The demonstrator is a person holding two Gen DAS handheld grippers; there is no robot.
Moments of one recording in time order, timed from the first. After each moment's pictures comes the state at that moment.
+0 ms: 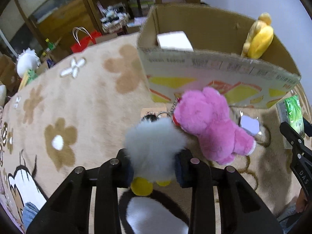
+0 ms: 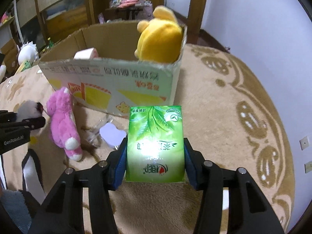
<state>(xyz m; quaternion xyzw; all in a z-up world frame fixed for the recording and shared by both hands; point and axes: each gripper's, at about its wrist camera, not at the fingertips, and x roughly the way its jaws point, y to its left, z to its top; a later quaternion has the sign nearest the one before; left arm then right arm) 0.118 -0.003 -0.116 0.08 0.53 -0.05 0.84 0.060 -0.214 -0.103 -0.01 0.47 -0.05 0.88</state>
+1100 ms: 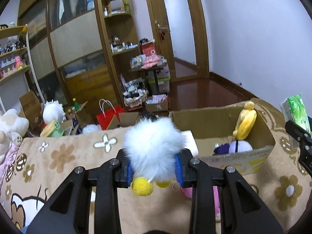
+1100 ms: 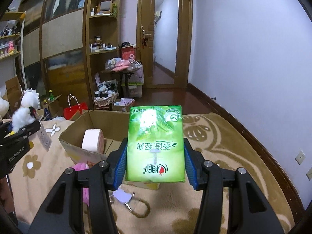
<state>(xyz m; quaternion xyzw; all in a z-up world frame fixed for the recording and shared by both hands) 0.083 -0.014 0.005 0.09 0.27 -0.01 0.96 0.049 -0.220 -0.001 0.01 0.27 -0.07 0.96</state>
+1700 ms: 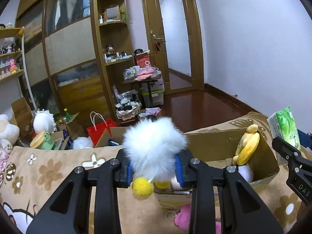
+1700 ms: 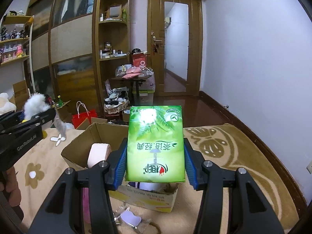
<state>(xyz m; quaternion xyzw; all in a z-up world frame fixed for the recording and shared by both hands) 0.136 -0.022 0.006 0.07 0.24 -0.04 0.97 0.089 -0.221 -0.011 0.01 0.24 -0.03 0.97</state>
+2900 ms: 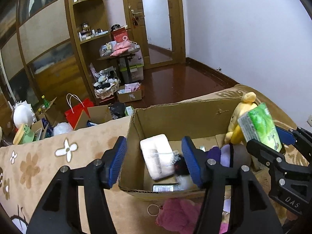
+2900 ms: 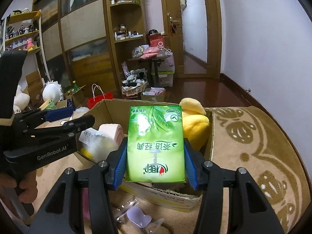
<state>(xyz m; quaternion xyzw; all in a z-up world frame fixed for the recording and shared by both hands) 0.176 -0.048 -0.049 0.09 0.33 -0.11 0.93 0.124 -0.223 -0.060 0.04 0.31 0.05 0.95</state>
